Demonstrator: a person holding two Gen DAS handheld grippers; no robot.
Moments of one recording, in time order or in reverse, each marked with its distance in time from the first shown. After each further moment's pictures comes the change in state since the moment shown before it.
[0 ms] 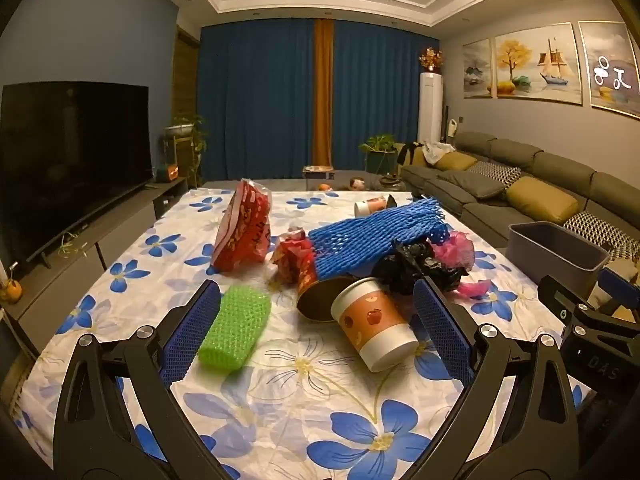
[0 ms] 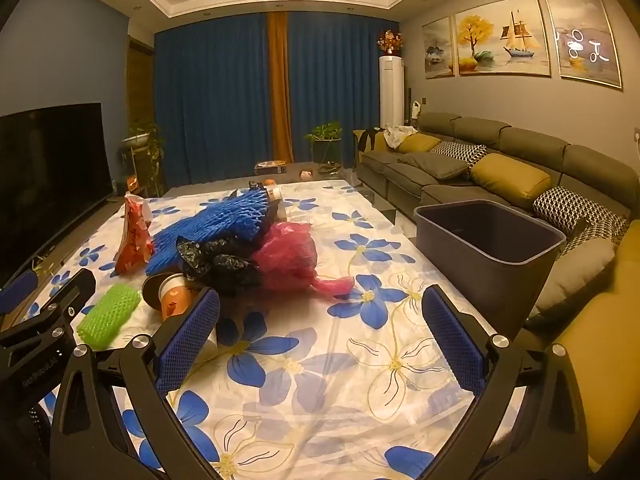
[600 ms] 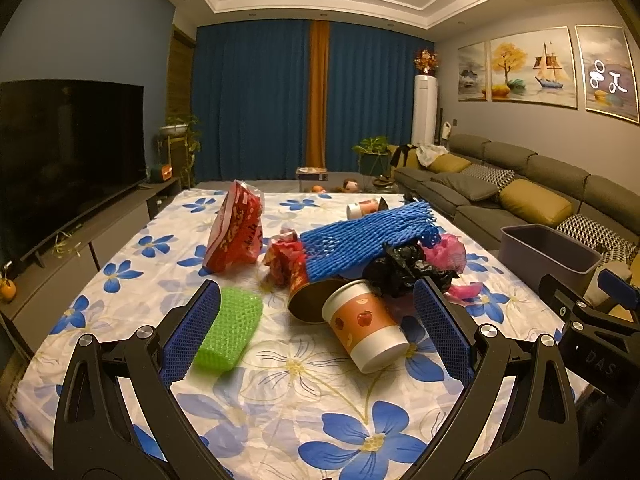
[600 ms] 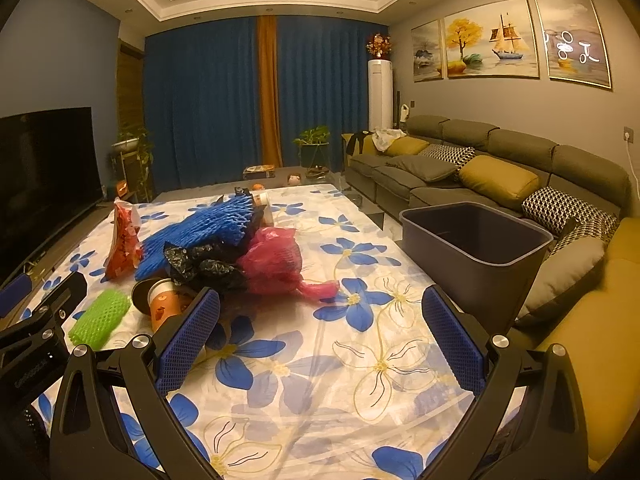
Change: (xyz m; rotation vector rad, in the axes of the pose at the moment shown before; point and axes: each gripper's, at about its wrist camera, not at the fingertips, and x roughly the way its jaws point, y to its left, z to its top) left arm -0.001 0.000 0.001 -0.009 -0.005 -0.029; right arm -0.006 -0.007 0.001 0.010 -0.015 -0.042
